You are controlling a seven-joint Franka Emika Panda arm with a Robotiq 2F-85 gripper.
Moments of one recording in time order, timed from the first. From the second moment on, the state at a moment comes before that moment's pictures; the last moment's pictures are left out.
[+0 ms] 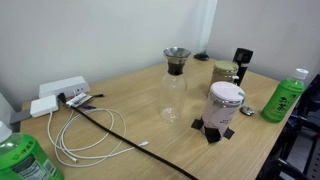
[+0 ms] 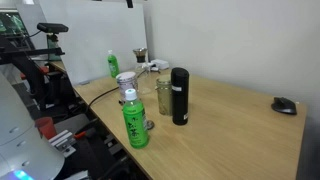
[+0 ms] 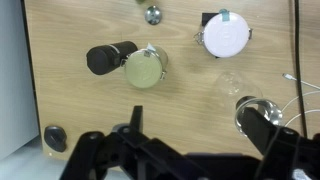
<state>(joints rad) 0.05 -0.28 0.21 -2.02 -0.11 1.72 0.15</state>
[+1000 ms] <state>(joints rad) 0.13 -0.21 0.25 -1.99 -0.14 1.82 0.15</state>
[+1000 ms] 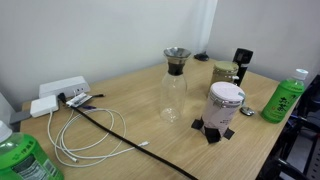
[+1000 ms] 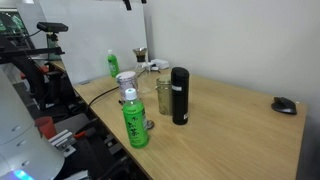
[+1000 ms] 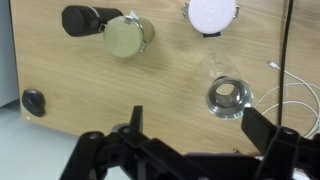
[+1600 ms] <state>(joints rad) 0.29 0.09 0.32 -1.78 -0.19 2.09 0.11</state>
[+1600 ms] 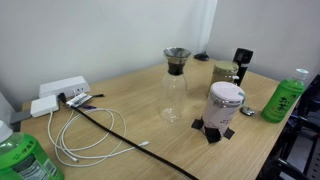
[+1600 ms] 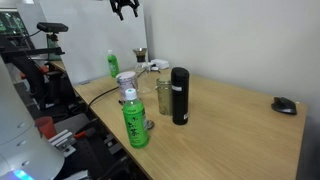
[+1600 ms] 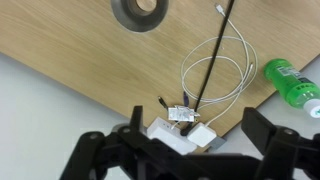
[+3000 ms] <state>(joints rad) 0.45 0.35 0.35 -1.60 -0.18 2.31 -0.01</state>
